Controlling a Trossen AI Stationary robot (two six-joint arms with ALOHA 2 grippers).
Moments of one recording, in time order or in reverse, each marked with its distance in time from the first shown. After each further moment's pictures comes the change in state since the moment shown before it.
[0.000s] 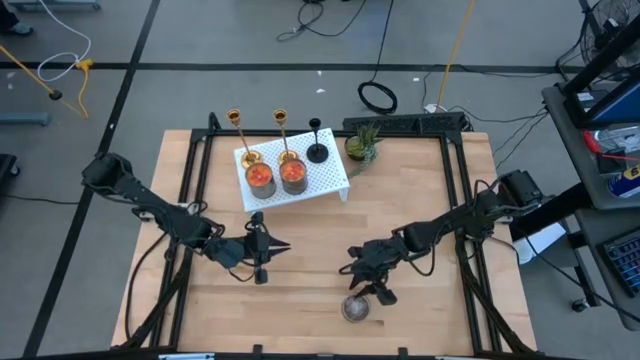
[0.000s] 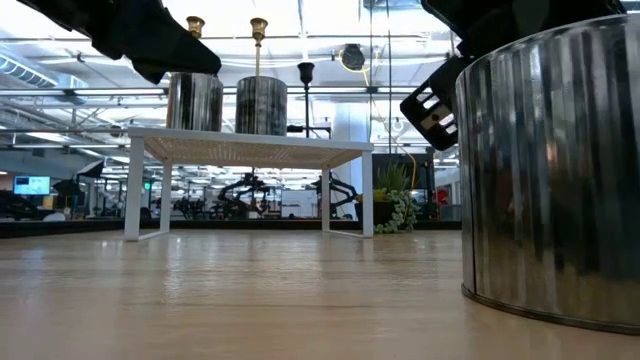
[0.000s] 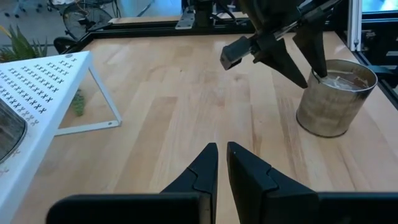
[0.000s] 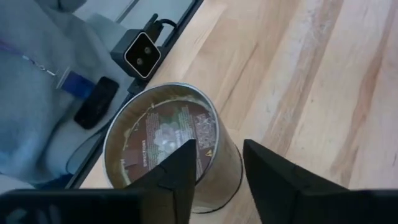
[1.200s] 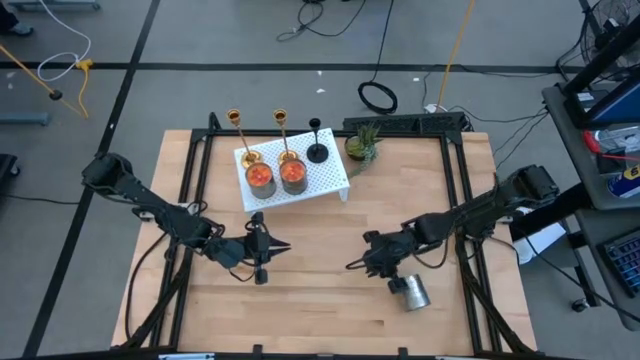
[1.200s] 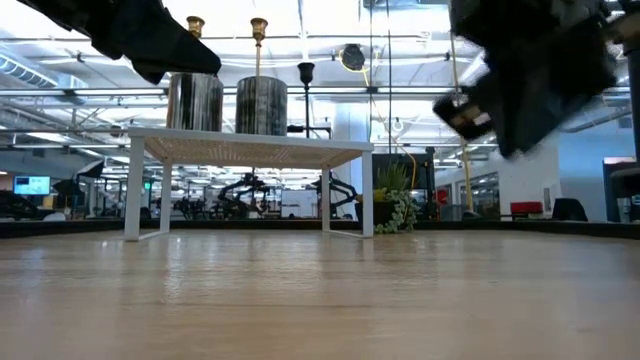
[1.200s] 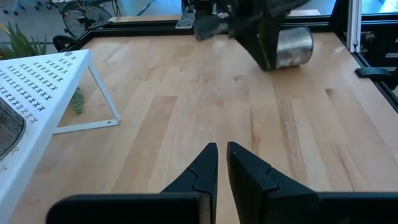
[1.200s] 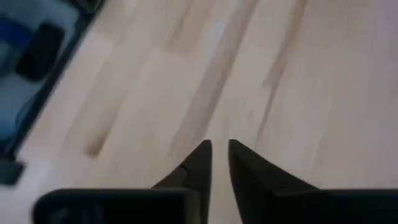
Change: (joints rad) left arm 0.000 0.000 0.001 -0.002 0.002 -0.012; right arm -0.014 -0.161 -0.004 -0.336 0.124 -0.058
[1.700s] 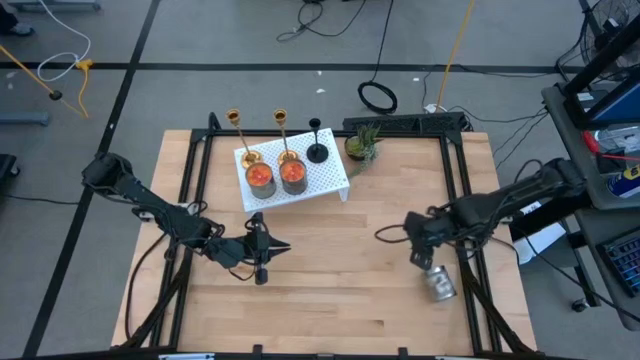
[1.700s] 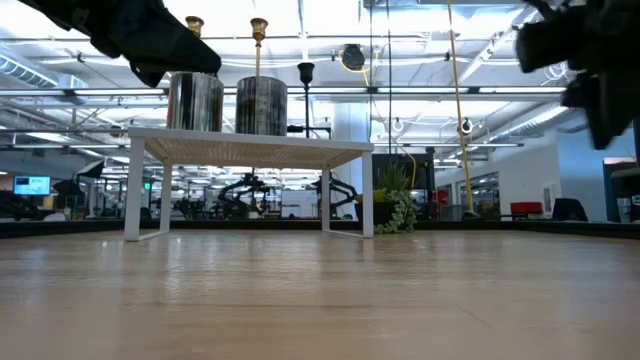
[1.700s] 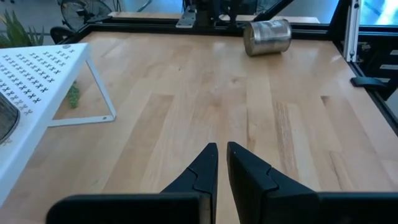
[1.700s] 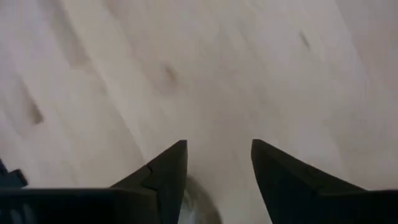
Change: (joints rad) left arm -0.001 0.000 0.001 0.002 0.006 -0.056; right arm 0.022 -0.374 0.001 -0.761 0.190 0.778
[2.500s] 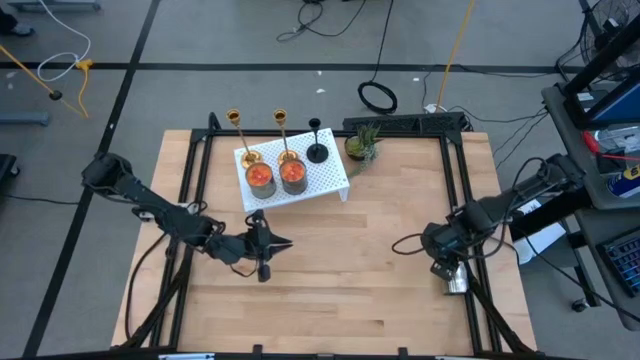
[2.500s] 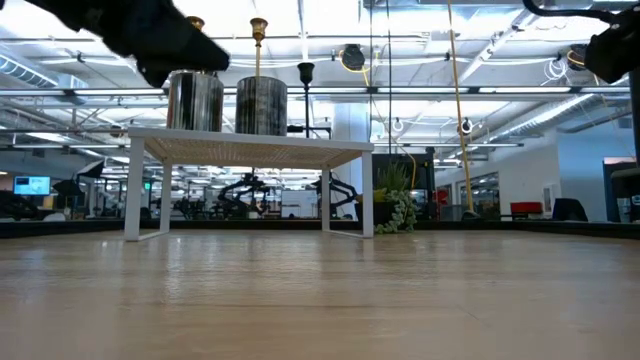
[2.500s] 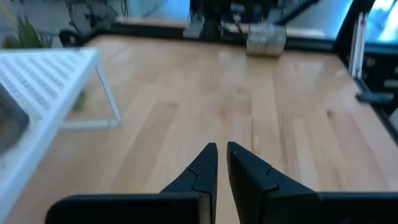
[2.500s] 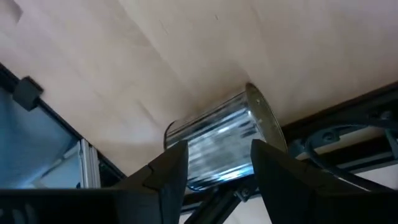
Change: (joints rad) left arm 0.031 0.000 0.000 0.037 0.000 -0.008; right arm 0.122 -0.054 -0.003 -0.229 -0.328 0.271
